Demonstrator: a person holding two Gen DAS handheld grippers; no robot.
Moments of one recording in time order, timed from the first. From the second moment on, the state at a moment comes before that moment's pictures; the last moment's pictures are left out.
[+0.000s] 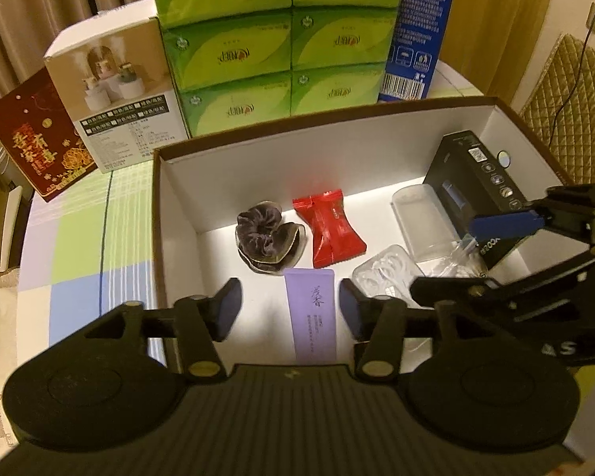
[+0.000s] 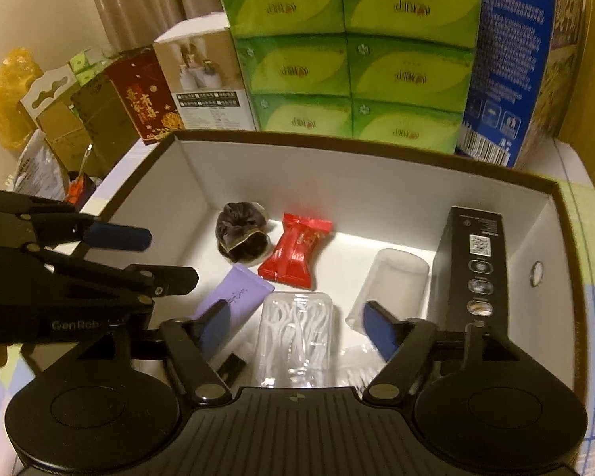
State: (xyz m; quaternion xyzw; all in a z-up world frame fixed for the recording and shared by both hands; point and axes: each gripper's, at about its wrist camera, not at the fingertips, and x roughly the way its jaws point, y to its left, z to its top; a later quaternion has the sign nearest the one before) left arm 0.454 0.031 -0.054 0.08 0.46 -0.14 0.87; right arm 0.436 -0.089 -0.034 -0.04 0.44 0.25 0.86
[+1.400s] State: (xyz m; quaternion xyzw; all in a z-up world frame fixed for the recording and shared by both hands) left arm 0.304 0.044 0.007 0.05 0.42 -0.14 0.89; right arm 0.302 -0.136 0.022 0.01 0.41 0.21 0.89
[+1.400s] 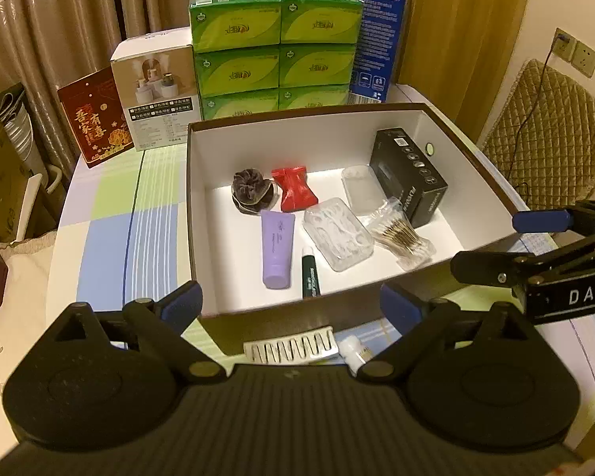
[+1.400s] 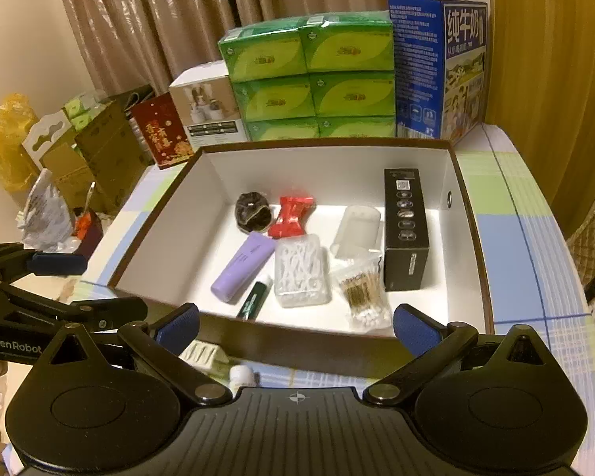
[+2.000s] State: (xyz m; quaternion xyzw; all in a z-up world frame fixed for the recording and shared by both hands) left arm 0.252 0.047 0.007 0.05 0.44 -0.12 0.89; right arm 0.251 -0.135 0.019 0.00 0.42 0.23 0.88
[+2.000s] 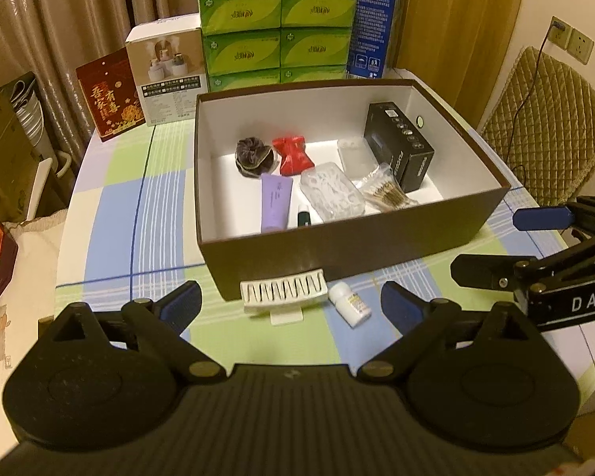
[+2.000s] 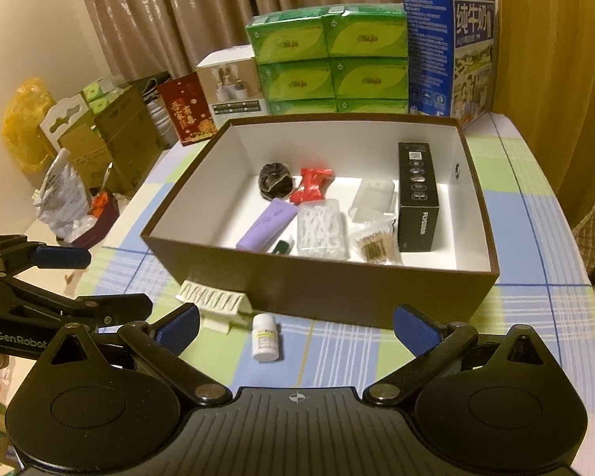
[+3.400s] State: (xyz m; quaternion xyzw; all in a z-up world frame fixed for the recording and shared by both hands) left arm 0.215 0.059 -0.025 0.06 0.48 -0.10 0.87; right arm 0.213 -0.119 -0.016 0.00 0.44 0.26 0.86
